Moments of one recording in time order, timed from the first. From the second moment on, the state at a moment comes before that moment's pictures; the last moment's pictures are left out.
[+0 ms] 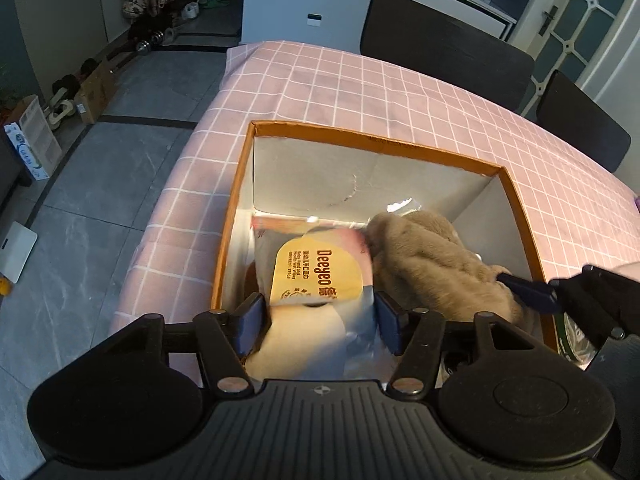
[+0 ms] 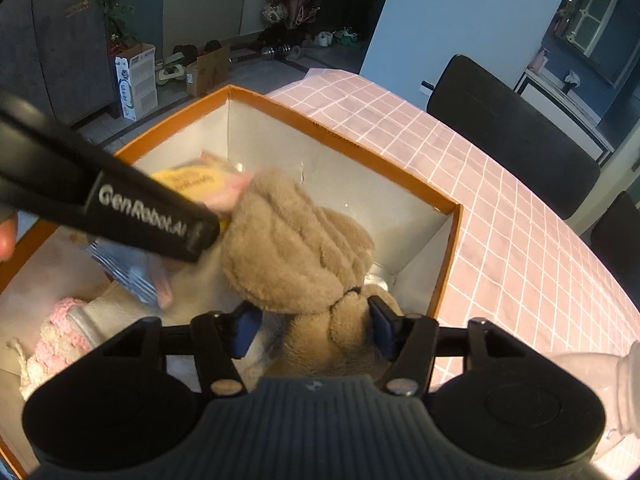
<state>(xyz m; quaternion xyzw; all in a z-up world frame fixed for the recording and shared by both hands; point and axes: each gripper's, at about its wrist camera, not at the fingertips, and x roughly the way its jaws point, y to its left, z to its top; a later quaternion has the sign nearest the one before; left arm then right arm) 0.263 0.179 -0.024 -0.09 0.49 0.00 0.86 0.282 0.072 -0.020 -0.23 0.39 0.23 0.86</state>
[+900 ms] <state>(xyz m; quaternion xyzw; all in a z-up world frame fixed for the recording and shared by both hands) 0.151 0.135 0.074 -0.02 0.26 -0.05 0.96 0.153 -0.019 0.089 -0.18 0.22 0.29 0.91</state>
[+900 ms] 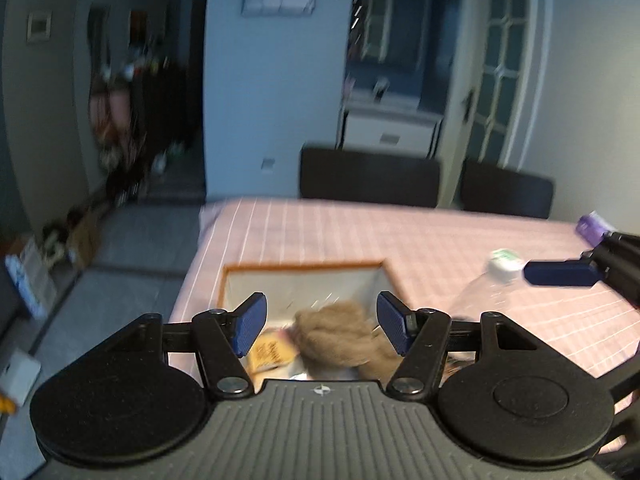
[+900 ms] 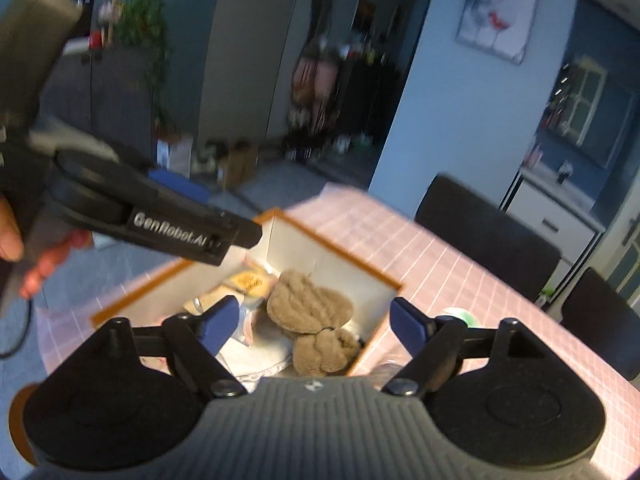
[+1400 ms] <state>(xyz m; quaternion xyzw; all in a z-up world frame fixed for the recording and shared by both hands) 0.030 0.027 0.035 0.07 0.02 -0.05 1.00 0.035 -0.136 0.058 -0.09 0.12 0.18 0.97</state>
